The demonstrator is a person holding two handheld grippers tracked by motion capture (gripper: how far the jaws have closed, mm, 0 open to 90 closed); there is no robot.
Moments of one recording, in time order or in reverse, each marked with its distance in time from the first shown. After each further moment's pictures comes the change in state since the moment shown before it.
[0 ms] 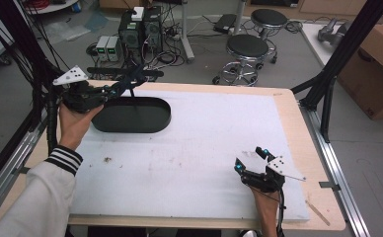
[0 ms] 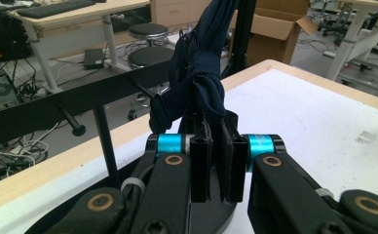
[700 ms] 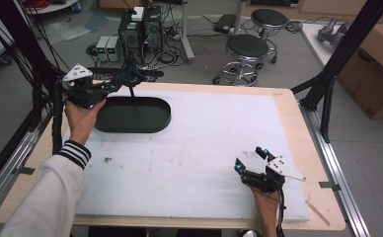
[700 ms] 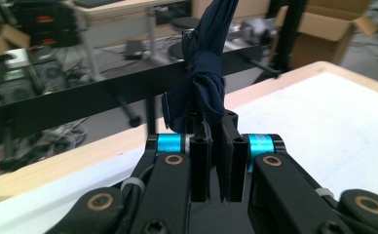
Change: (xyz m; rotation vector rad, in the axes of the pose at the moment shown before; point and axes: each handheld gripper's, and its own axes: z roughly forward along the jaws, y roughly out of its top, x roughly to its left) left arm 0.016 -0.009 0.019 0.015 0.178 -0.058; right arm 0.000 0.000 0.000 -0.001 0.001 -0.001
